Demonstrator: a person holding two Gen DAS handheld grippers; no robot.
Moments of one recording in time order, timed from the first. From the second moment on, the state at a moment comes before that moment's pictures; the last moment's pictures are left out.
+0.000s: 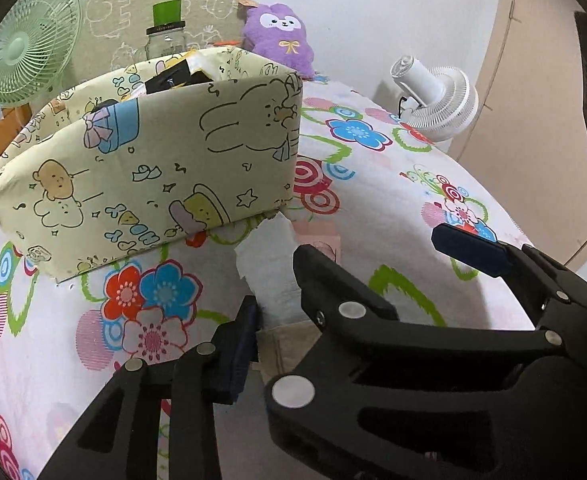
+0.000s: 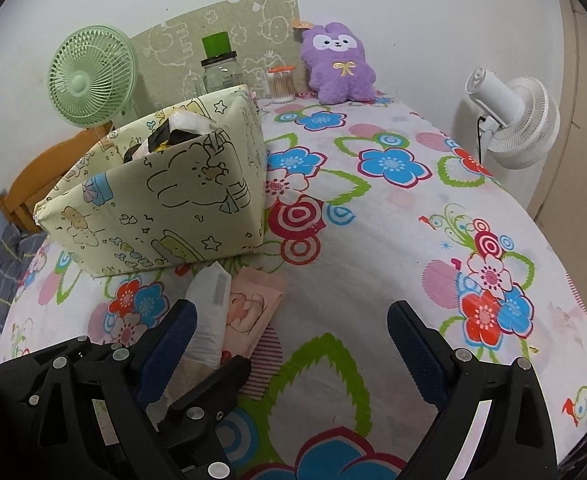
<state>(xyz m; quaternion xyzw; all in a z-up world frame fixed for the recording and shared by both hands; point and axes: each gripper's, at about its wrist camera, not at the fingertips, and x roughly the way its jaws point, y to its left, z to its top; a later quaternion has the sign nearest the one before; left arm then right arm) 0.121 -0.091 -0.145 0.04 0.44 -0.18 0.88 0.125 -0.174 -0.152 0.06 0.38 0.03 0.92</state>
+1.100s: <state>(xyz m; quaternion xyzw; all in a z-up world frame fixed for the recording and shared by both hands) 0.112 -0.060 -0.137 0.06 0.41 -0.13 0.90 0.121 -0.153 -0.153 0.07 0.40 0.01 0.91</state>
